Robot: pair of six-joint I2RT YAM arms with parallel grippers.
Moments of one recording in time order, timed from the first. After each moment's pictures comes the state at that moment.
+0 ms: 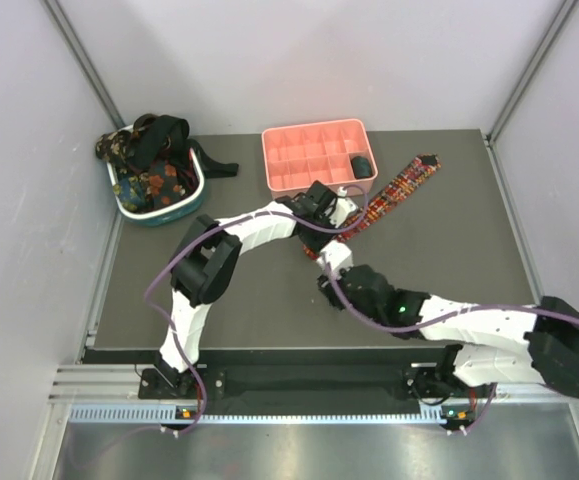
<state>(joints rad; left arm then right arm) -0.73 2.11 1.56 -0.48 0.12 0.17 1.03 1.15 0.49 0.19 0.28 0.09</state>
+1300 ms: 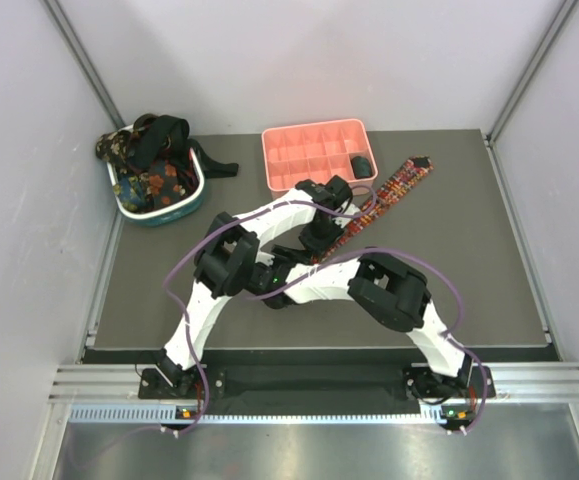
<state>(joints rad) -0.75 2.32 1.95 -0.99 0.06 0.04 1.17 2.19 1.45 -0.46 0.99 -0.22</state>
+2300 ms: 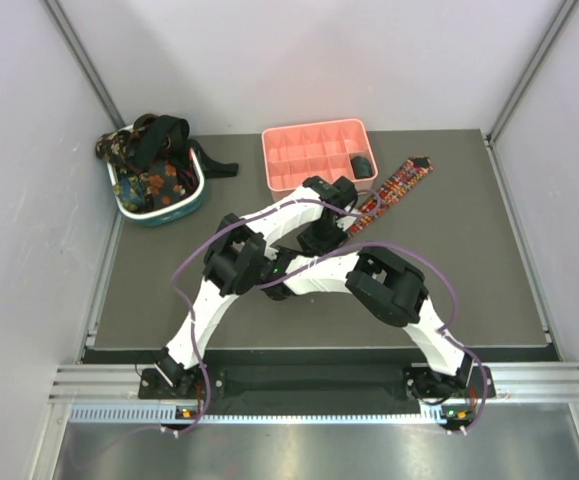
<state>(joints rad) -0.77 2.40 2.10 -1.16 0.04 0.04 1.11 2.23 1.50 -0.53 0.94 -0.20</state>
